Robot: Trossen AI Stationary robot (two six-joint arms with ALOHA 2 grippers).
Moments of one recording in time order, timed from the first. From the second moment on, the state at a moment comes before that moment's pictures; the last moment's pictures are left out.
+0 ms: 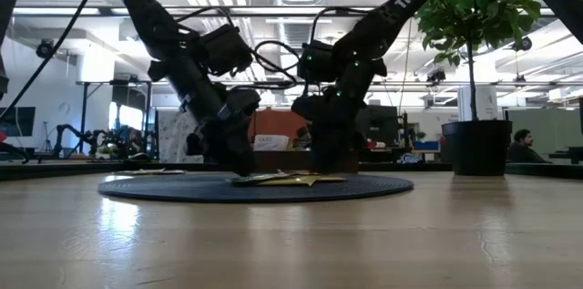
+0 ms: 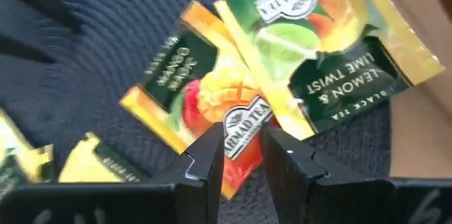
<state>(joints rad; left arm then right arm) 0.30 1.68 0.79 0.00 0.11 -0.45 -0.39 2.04 1.33 -0.43 -0.16 0.33</state>
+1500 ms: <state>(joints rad) 0.26 1.61 0.76 0.08 0.19 -0.61 -0.24 2.08 1.38 -0.47 -0.37 0.27</state>
